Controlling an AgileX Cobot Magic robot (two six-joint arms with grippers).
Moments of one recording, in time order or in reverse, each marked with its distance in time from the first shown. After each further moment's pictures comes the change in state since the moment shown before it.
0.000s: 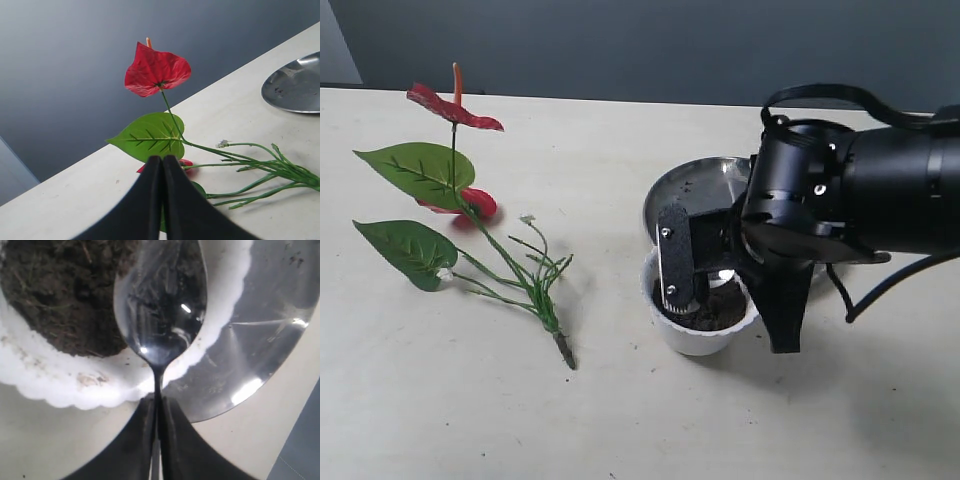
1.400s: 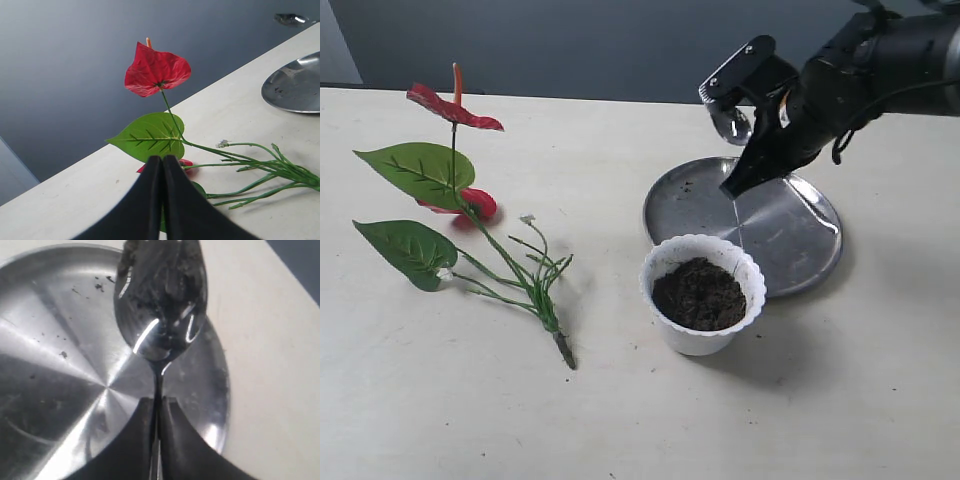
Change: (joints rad) left arm 0.000 0.000 0.000 0.000 0.000 0.000; right arm -0.394 0.214 -0.283 0.208 -0.325 0.349
